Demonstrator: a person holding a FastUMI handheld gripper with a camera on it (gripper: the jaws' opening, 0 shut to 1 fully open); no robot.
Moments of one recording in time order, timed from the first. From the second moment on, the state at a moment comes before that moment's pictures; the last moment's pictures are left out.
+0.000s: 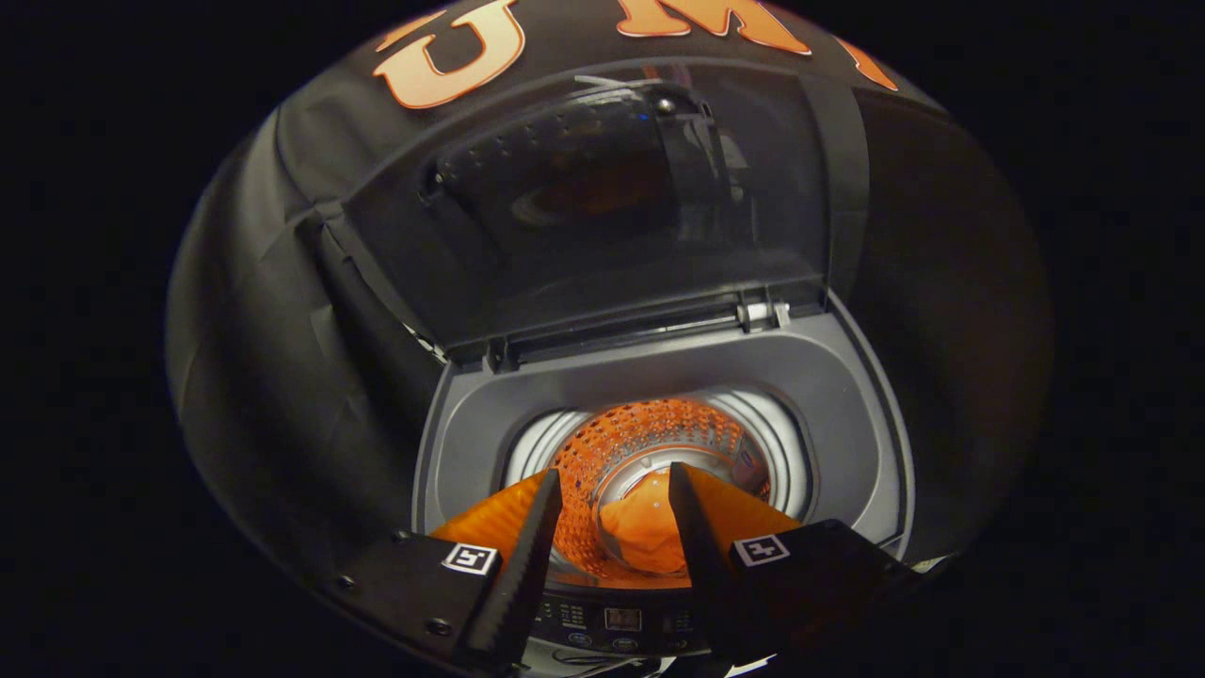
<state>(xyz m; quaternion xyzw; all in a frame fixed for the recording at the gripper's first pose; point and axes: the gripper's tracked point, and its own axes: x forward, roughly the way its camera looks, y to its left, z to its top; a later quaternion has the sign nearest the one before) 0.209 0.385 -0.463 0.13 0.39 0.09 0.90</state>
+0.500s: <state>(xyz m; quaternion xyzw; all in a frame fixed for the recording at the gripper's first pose) 0.212 0.374 -0.380 0.11 0.34 0.09 0.93</state>
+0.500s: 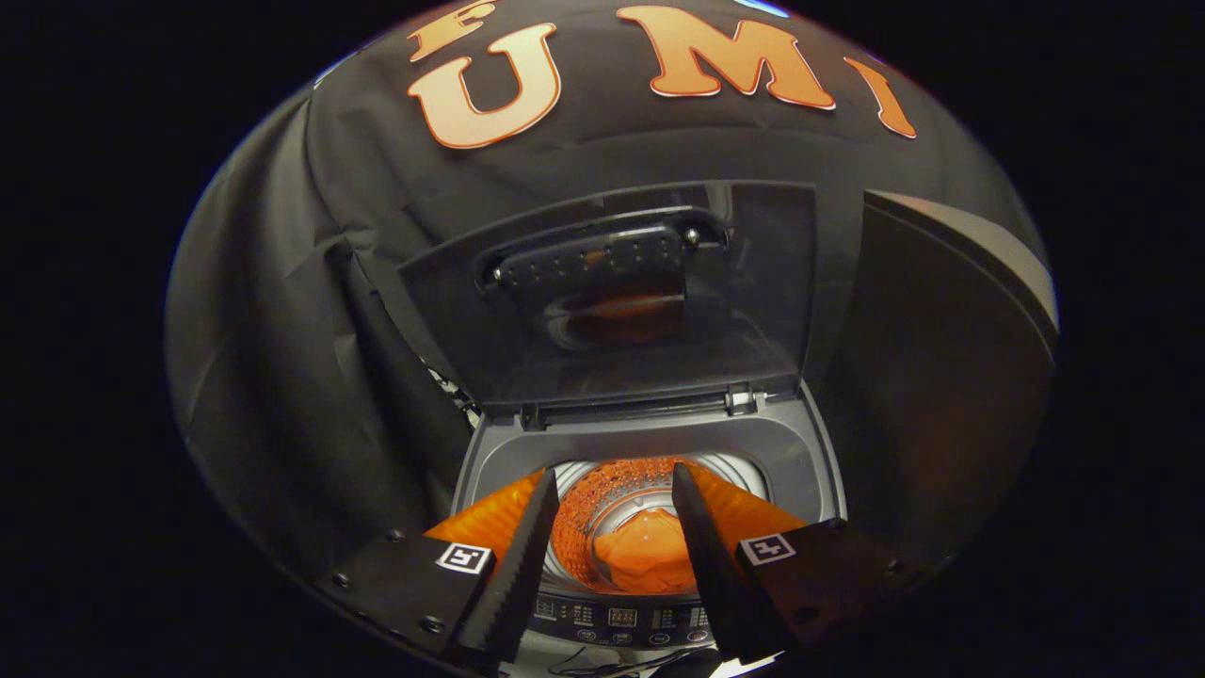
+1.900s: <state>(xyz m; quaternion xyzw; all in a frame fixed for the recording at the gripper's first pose) 0.360 0.385 -0.230 0.06 0.24 0.08 0.97</state>
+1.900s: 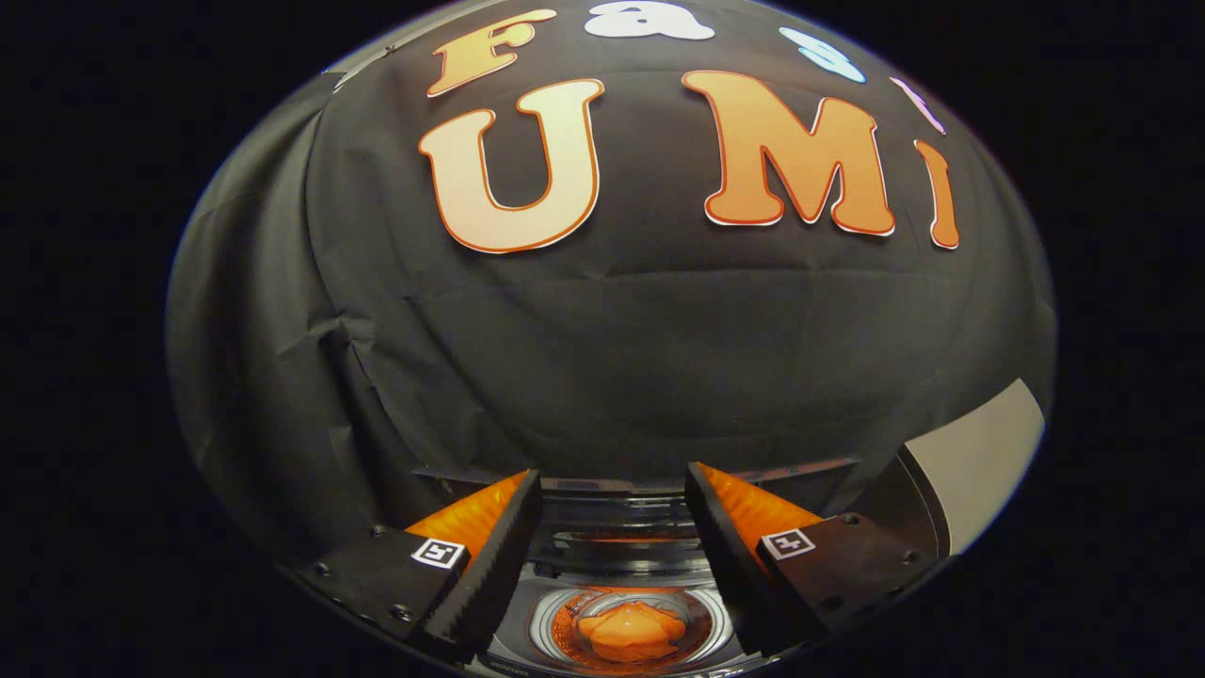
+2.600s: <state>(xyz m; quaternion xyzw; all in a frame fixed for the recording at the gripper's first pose) 0.405 0.384 -0.264 0.05 0.26 0.04 0.97</state>
